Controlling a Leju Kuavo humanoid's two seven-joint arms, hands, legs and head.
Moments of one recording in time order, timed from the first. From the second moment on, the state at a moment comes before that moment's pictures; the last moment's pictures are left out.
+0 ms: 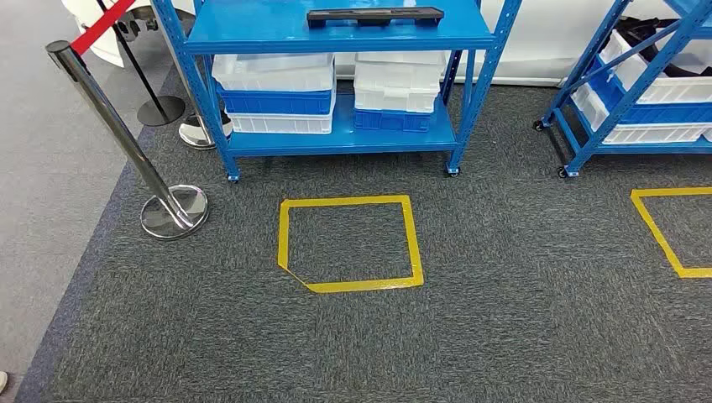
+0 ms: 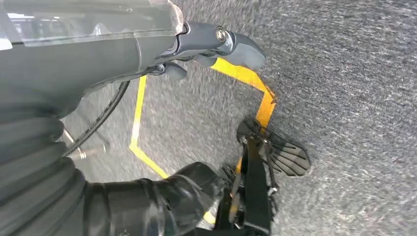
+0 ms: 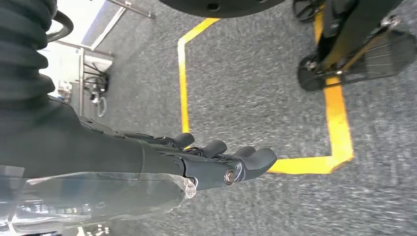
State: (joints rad) left arm 0.05 -0.09 0.61 -0.34 -0.16 0.07 -0.10; right arm 0.08 0.03 0.24 -0.32 -0.36 -0.17 -0.03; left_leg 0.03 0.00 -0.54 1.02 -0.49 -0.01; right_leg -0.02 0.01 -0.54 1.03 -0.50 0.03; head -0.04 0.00
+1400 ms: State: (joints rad) left arm -0.09 -0.20 1.35 -0.21 -0.38 0.11 -0.21; right arm -0.04 0.14 0.67 -0.22 -0.82 -0.44 -0.28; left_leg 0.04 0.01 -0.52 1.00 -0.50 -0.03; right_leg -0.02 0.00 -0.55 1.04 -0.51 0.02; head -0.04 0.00
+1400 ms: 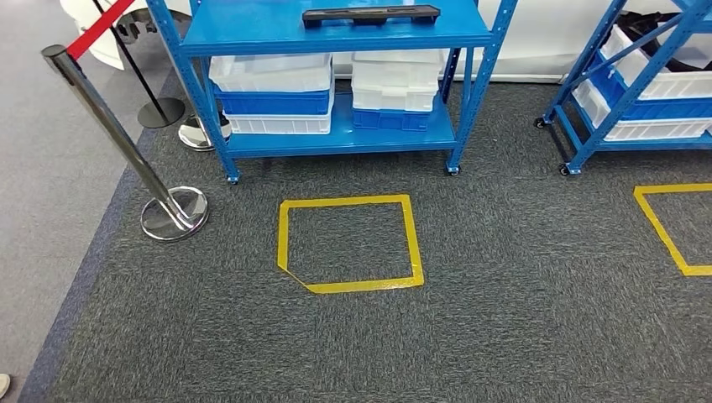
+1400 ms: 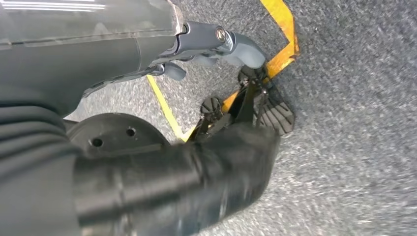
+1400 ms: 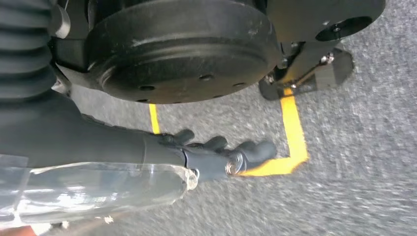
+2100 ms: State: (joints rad) left arm -0.09 -0.20 1.33 -0.20 -0.55 0.08 -0.19; right arm -0.21 -0.04 0.78 -0.45 -0.18 -0.56 -0.21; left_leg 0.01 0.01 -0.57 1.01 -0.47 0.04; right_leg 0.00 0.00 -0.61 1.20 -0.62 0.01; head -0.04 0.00
